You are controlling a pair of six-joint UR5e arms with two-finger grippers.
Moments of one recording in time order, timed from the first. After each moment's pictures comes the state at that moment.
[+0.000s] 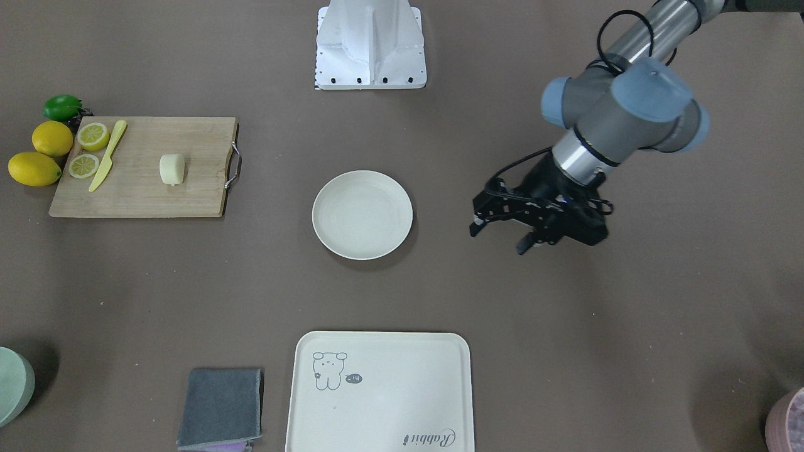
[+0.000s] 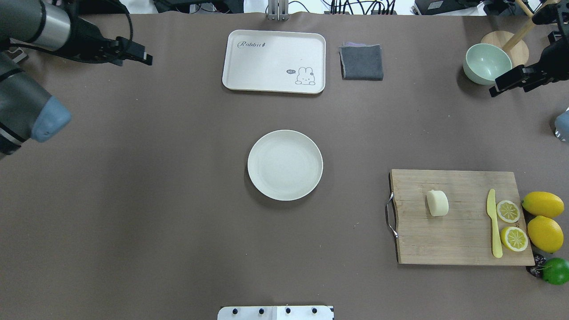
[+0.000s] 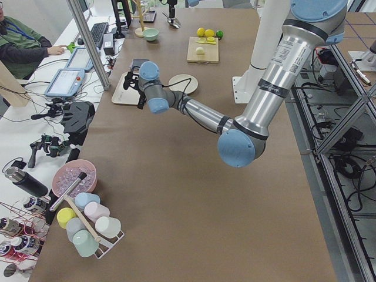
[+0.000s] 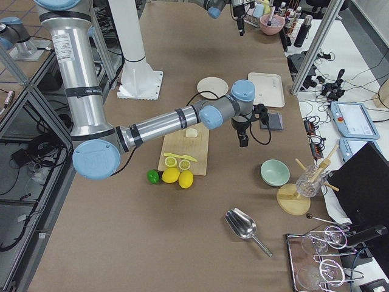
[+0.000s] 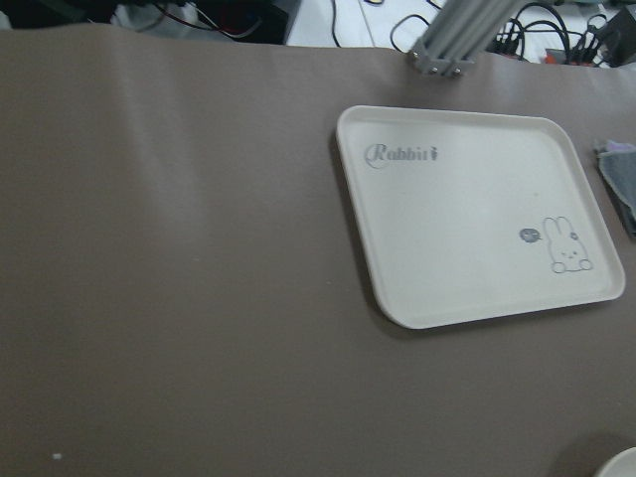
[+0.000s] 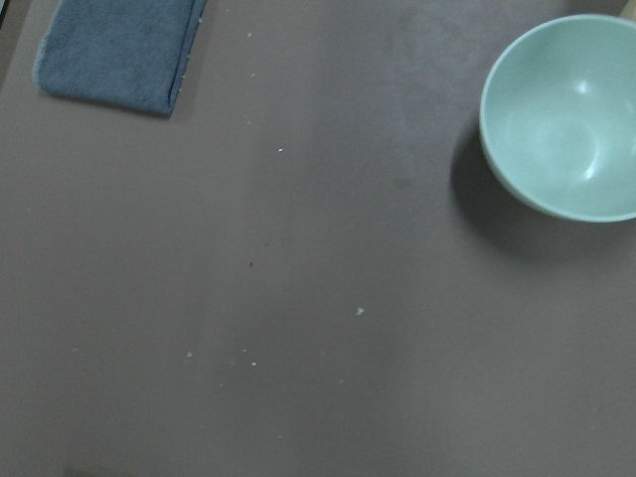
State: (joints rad) left arm -1.09 -1.98 -1.52 -2.31 -2.25 -0.88; right arm 1.19 -1.39 1.76 -1.37 2.33 0.48
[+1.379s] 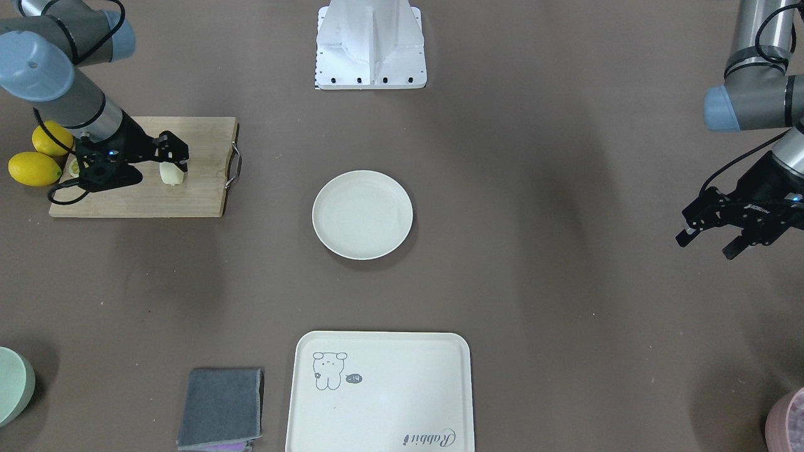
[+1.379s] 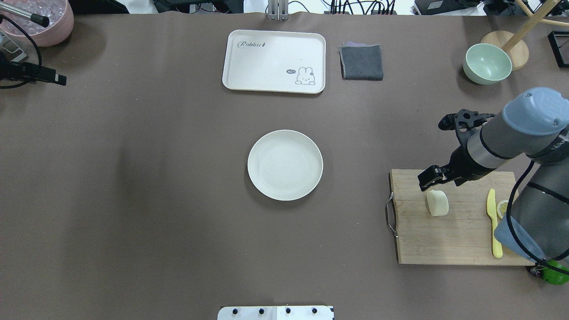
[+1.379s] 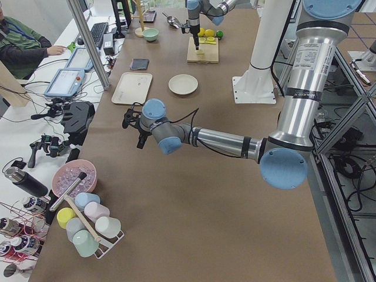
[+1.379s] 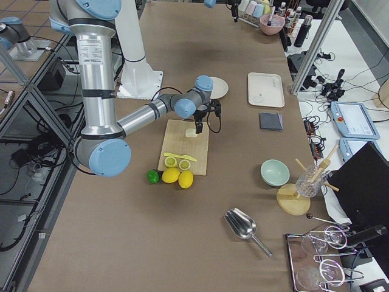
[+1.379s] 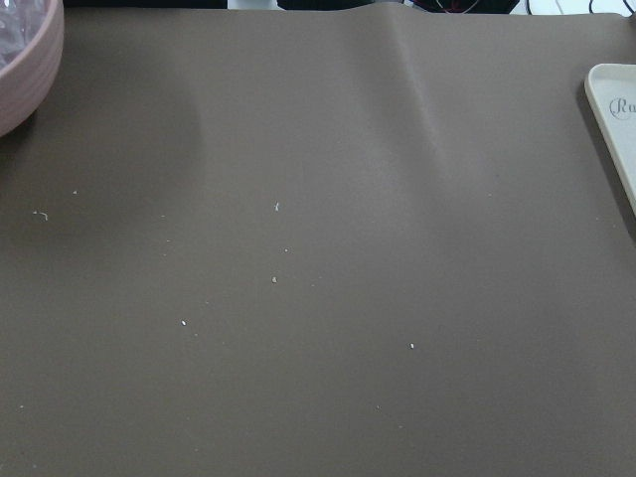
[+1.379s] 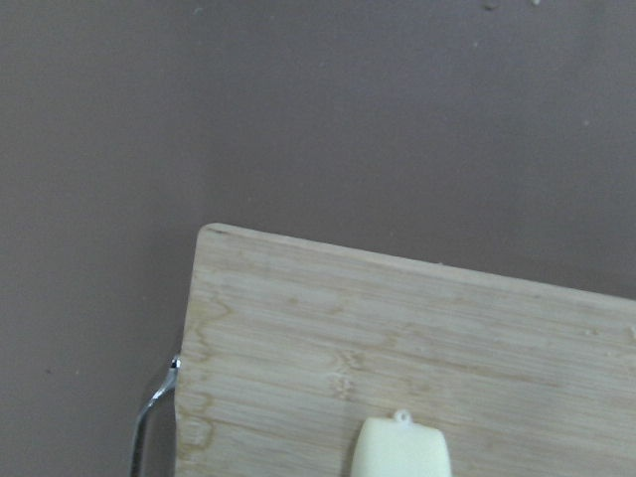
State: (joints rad) left arm -1.20 -1.74 -1.52 -2.41 -2.25 -0.76; right arm 0.71 -1.52 1.94 -1.36 2.15 0.87
